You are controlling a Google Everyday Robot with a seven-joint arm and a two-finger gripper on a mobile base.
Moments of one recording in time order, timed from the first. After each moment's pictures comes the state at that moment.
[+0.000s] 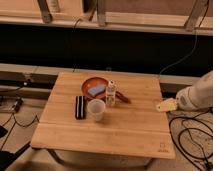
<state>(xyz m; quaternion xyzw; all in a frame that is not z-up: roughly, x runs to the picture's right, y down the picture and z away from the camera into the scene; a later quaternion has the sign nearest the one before) 0.288 0.070 0.622 0.01 -0.18 -0.79 0.59</state>
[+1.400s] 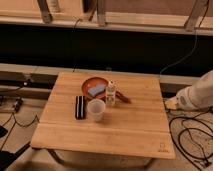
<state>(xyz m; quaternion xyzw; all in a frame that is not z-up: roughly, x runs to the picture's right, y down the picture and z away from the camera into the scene) 0.278 0.068 0.630 0.01 -0.19 -0.80 0.57</state>
